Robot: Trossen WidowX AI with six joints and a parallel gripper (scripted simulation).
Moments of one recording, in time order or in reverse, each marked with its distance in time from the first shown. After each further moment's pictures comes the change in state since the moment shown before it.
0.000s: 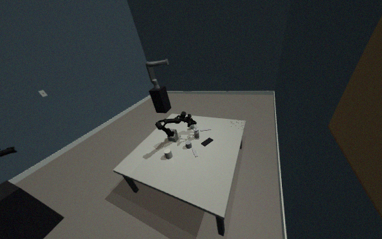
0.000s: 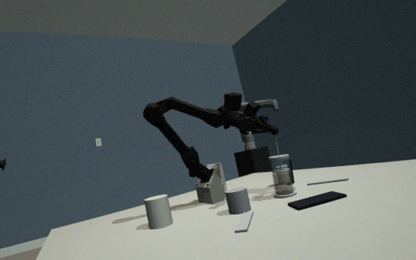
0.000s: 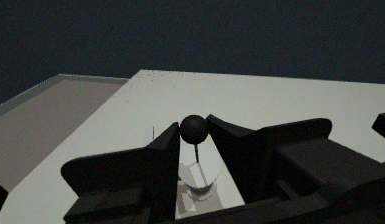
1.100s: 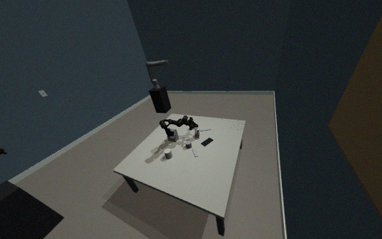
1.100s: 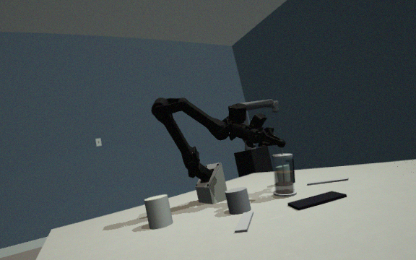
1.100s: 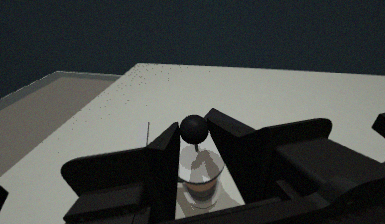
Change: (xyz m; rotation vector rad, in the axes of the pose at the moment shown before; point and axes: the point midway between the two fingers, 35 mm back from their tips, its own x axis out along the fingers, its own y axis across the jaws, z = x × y) arm 0.035 -0.001 -0.038 -0.004 -0.001 0.005
